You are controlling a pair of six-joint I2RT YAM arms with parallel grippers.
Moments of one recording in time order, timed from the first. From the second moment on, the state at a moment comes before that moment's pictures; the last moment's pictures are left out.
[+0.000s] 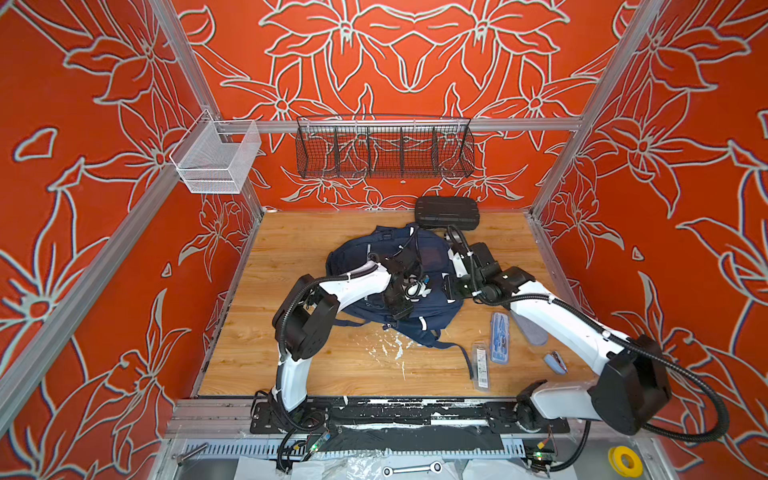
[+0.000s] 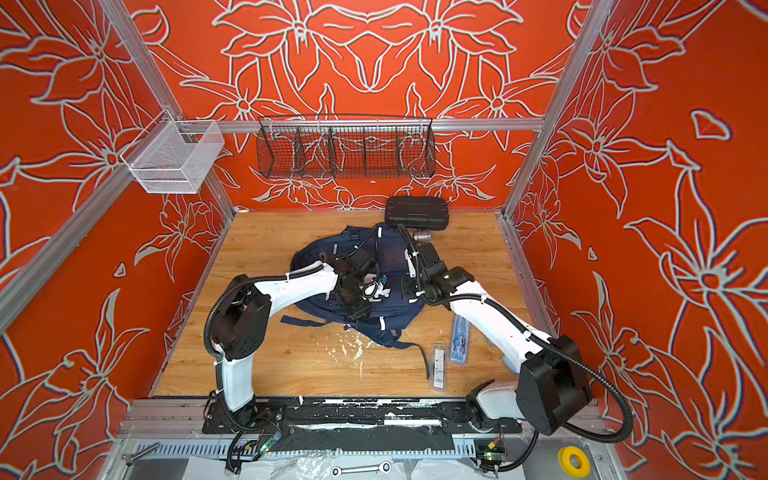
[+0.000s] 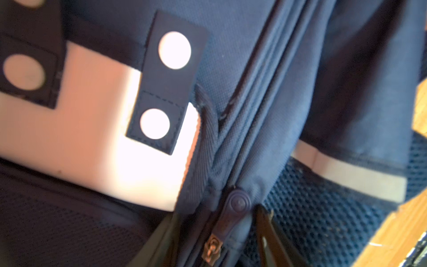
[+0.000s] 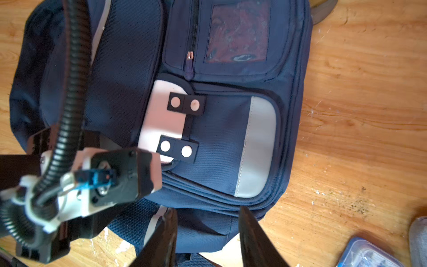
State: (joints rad) left arm -0.68 1.96 1.47 -0.85 0.17 0.42; right arm 0.50 1.35 1.04 -0.62 -0.02 0.36
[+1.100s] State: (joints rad) left arm -0.71 1.91 1.52 -0.76 0.24 0.37; right arm 0.50 1.27 0.95 -0.60 -0.01 0.40
